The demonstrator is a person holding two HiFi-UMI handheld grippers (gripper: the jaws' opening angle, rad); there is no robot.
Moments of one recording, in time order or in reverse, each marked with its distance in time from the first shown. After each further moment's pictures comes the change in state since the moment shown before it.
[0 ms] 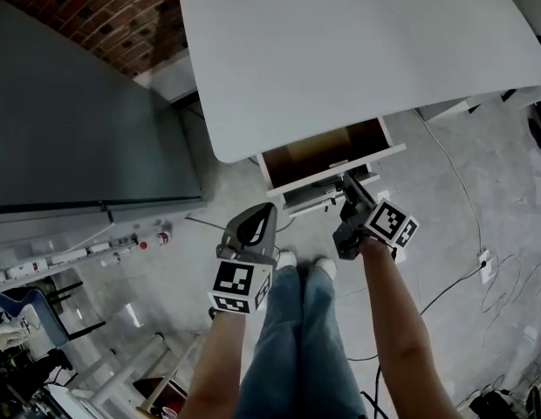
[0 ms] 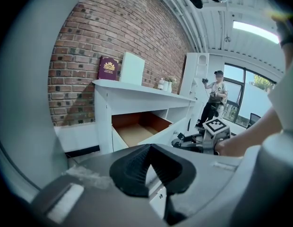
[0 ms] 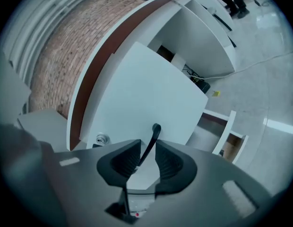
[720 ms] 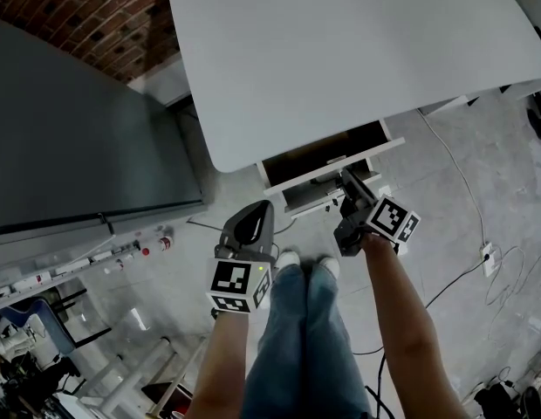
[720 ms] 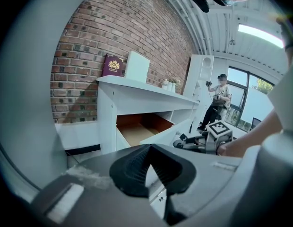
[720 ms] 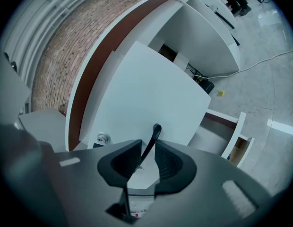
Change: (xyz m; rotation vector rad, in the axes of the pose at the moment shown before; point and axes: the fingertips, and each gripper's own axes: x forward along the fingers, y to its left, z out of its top) left arm 0.011 0.017 0.004 -0.044 -0.006 0.013; right arm 0.014 0.005 0.006 -0.013 -0.001 0.031
